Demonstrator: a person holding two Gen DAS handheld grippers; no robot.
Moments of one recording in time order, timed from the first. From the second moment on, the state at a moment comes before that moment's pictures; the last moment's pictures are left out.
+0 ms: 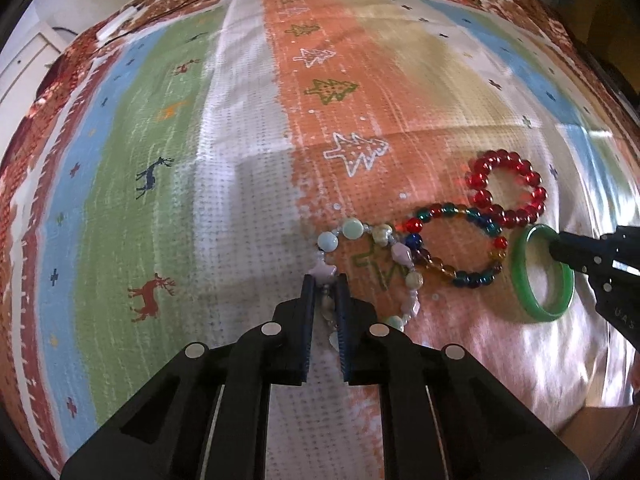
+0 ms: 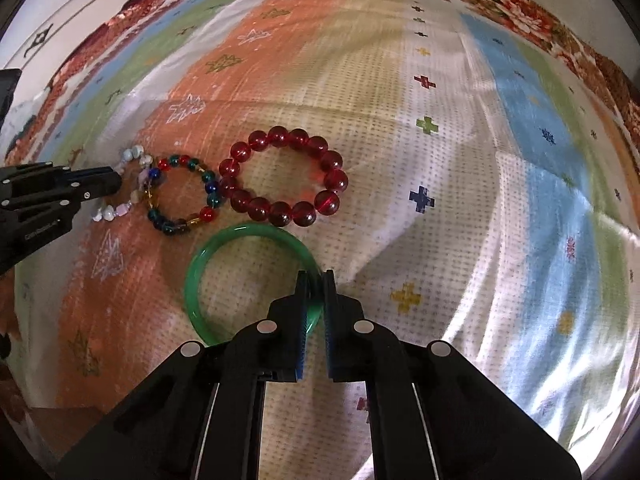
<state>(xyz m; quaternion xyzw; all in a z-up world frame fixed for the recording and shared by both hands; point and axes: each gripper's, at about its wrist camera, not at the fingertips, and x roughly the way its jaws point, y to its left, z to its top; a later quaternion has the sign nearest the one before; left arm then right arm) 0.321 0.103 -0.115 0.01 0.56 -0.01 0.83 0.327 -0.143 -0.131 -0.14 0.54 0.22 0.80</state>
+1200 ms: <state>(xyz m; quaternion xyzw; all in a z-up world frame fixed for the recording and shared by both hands) 0.288 0.112 -0.049 -0.06 0.50 0.02 0.87 0.281 -0.158 -0.072 -0.12 0.50 0.24 0.82</state>
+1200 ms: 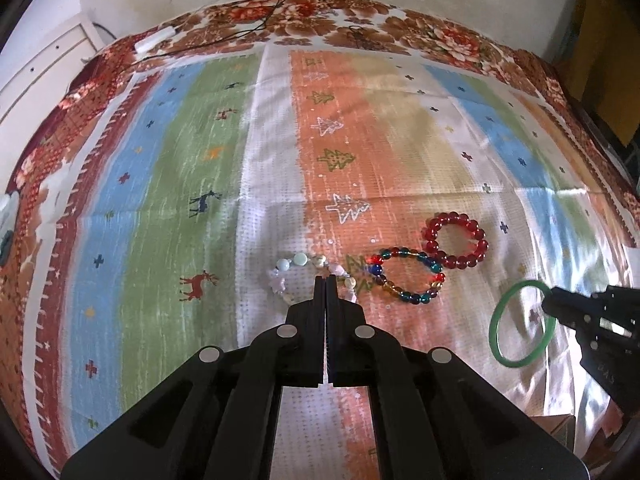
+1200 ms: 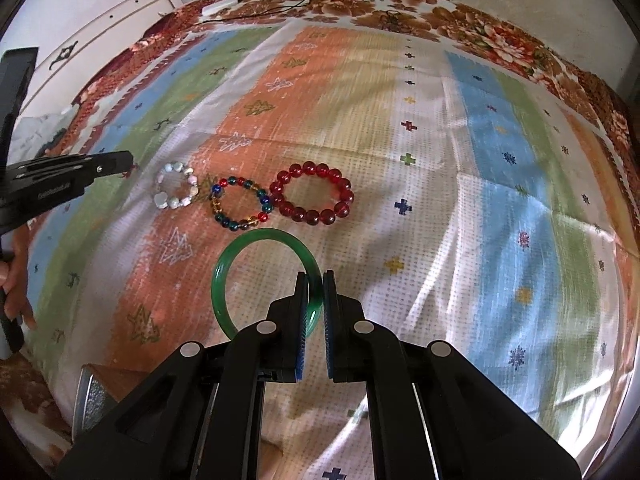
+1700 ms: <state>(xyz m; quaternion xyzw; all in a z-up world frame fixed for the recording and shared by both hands) 0.306 0.132 -0.075 -0.10 0.53 0.04 0.84 0.280 -0.152 -0.077 -0.12 0.50 0.25 0.82</state>
